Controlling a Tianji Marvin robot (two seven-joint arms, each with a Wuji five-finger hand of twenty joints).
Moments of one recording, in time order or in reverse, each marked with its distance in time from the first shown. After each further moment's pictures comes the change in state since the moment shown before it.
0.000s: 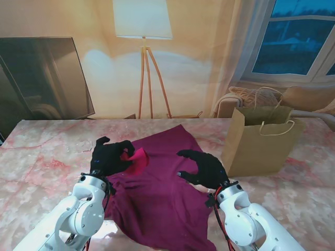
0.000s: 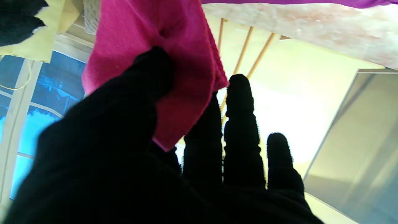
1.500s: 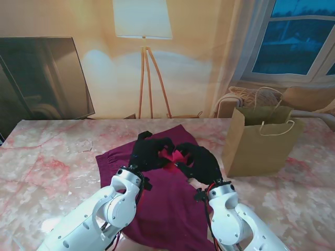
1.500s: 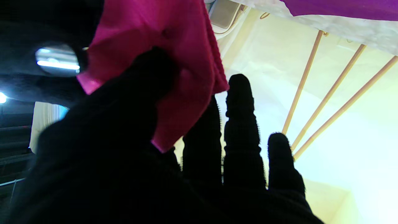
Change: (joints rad) left arm -0.249 -0.080 0.291 0.214 -0.136 -0.148 0.136; right arm 0.035 -0.058 -0.074 0.021 0.118 0.036 -0.185; left_hand 0.000 0.000 0.001 0.000 0.000 -0.030 0.000 0.047 0.000 -0.017 0.000 0.012 0.000 0.001 0.002 0.019 -0.001 0.009 -0.006 0.000; right_hand 0.170 -0.171 0.195 -0.014 0.115 -0.049 0.245 0.287 0.106 0.006 0.451 0.244 0.337 0.056 0.364 0.259 0.401 0.052 0.351 0.011
